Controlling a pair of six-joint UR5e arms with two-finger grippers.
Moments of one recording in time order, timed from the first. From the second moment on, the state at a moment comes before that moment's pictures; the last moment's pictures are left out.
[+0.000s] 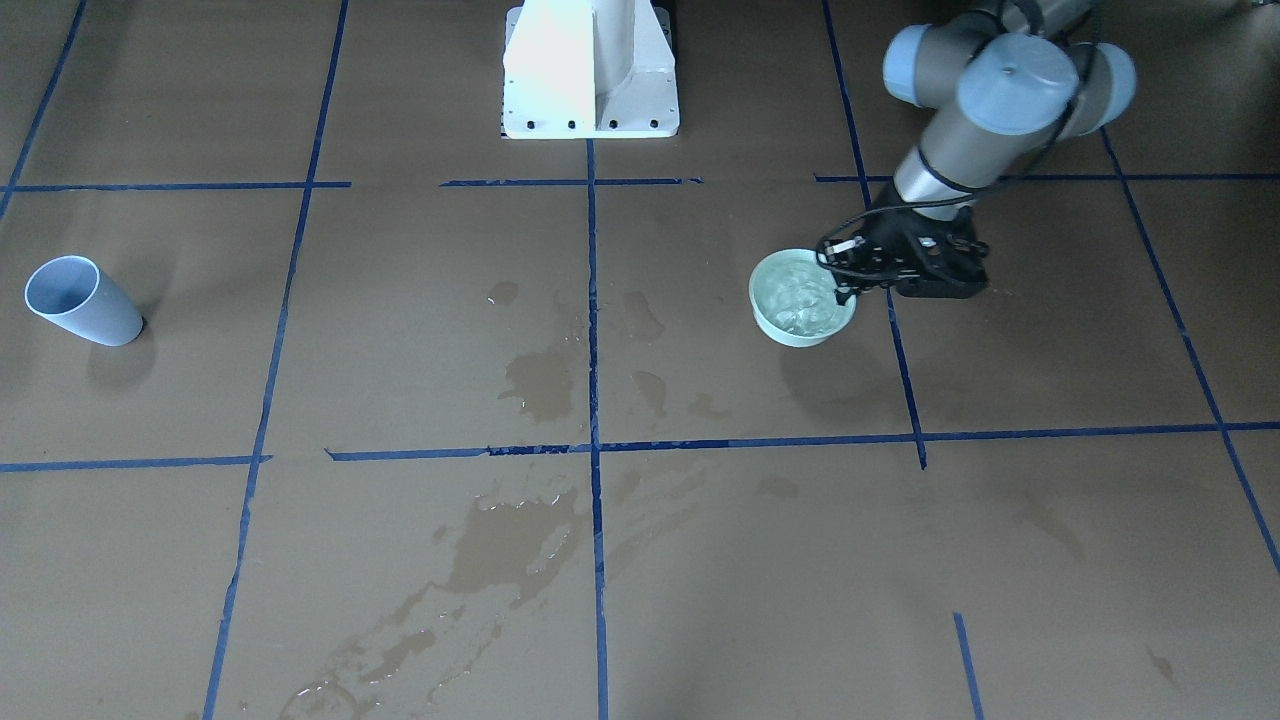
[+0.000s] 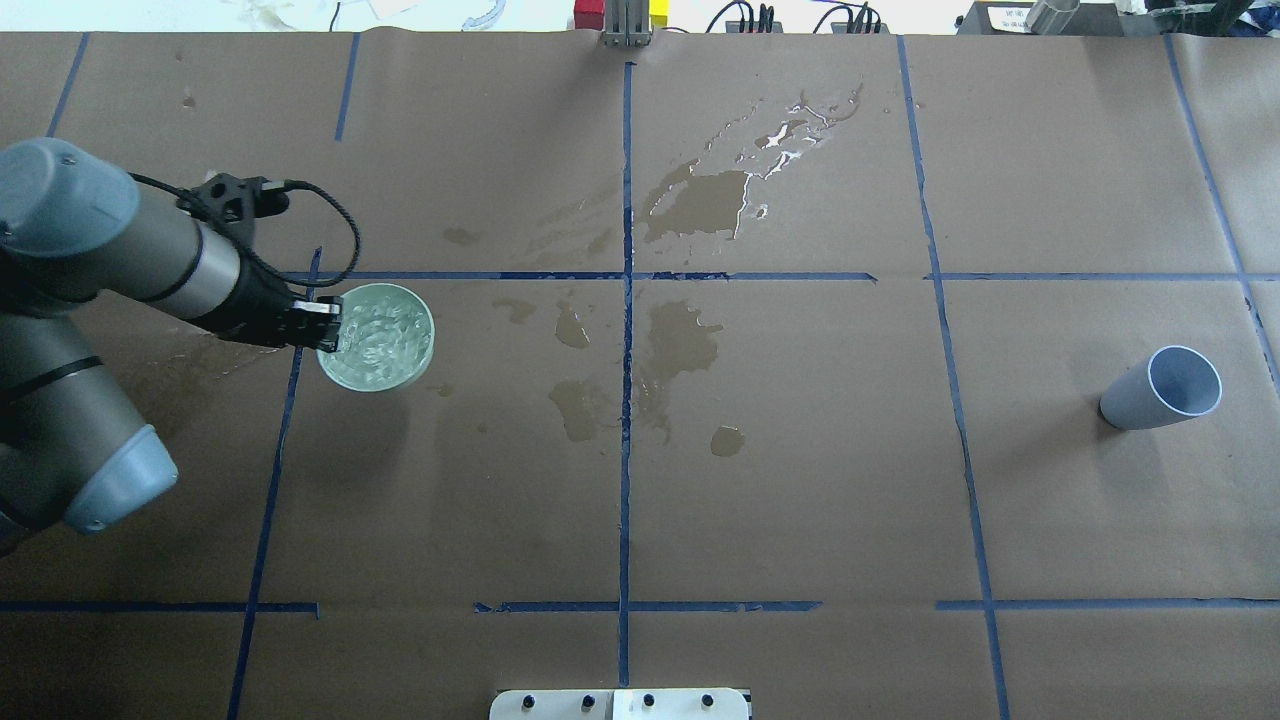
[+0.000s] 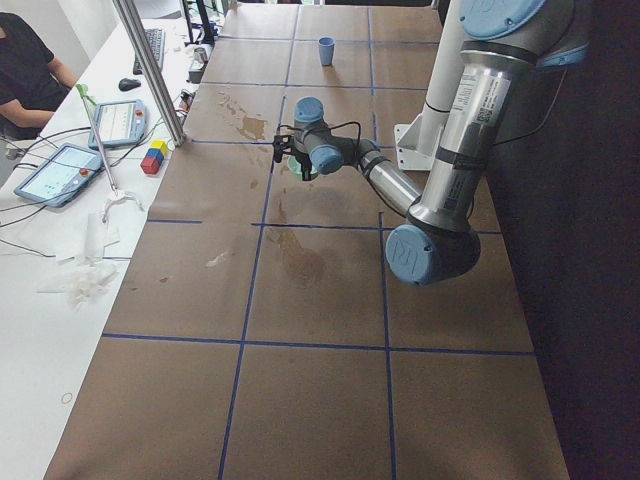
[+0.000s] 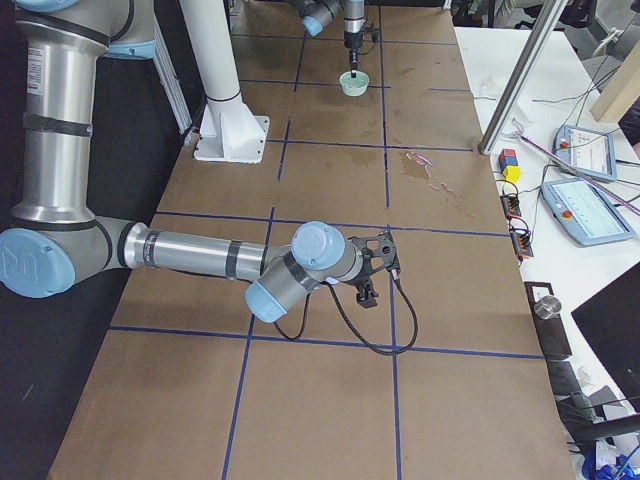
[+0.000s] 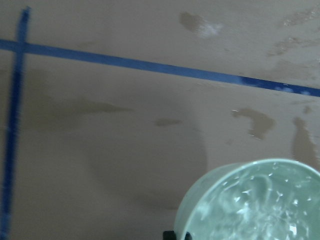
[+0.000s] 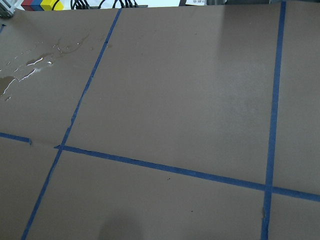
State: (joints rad) left arm -0.81 -1.78 -1.83 -1.95 -2.15 -1.09; right arm 1.56 -1.72 1.62 -0.72 2.53 0.41
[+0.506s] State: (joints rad) left arm -1.00 -1.64 -1.76 -2.01 -2.30 -0.77; right arm 1.56 -1.73 1.62 -0.85 2.53 0.20
